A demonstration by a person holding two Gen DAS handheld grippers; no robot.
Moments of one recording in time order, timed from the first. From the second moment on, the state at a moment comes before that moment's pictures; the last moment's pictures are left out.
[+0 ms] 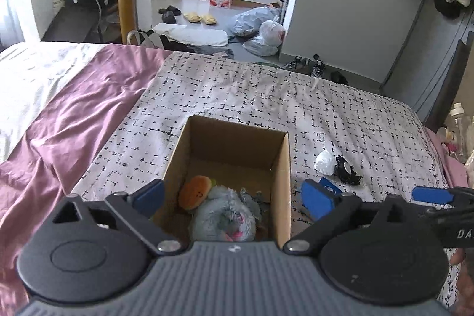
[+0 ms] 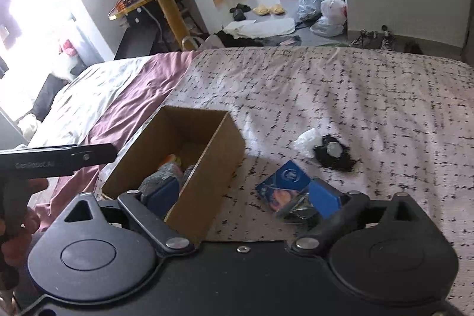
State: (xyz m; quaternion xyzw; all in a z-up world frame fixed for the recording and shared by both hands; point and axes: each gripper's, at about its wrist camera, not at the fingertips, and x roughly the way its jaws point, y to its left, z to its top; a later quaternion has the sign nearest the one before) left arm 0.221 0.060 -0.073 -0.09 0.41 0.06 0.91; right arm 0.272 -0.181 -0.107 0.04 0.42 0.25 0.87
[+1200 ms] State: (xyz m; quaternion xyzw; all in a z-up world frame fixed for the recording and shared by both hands) left arm 0.211 -0.048 -0.090 -0.10 0.42 0.02 0.90; right arm 0.278 -0.289 -0.147 0.14 0.40 0.23 0.88
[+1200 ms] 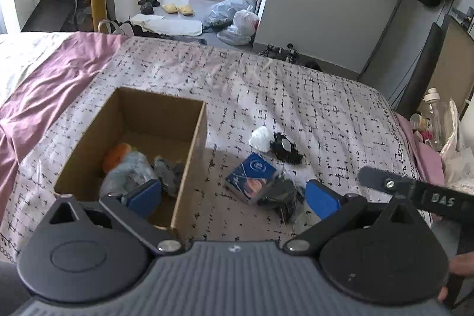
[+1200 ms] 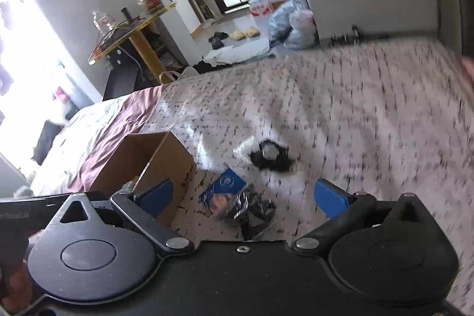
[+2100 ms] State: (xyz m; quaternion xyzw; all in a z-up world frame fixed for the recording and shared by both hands) left arm 0.249 -0.071 -0.167 -0.13 0.42 0.03 0.90; right arm 0.321 -0.284 -0.217 0.23 0.48 0.24 0.81
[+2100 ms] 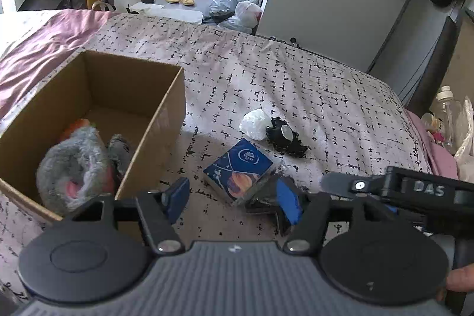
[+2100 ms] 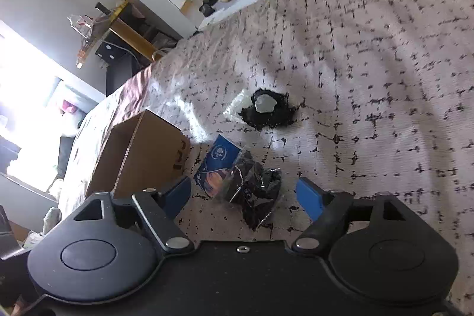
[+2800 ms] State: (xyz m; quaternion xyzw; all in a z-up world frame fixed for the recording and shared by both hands) left arm 0.286 -0.079 -0.197 -0.12 0.40 0.04 0.91; right arm 0.349 -0.274 -0.249 0.22 0.50 0.19 0.82
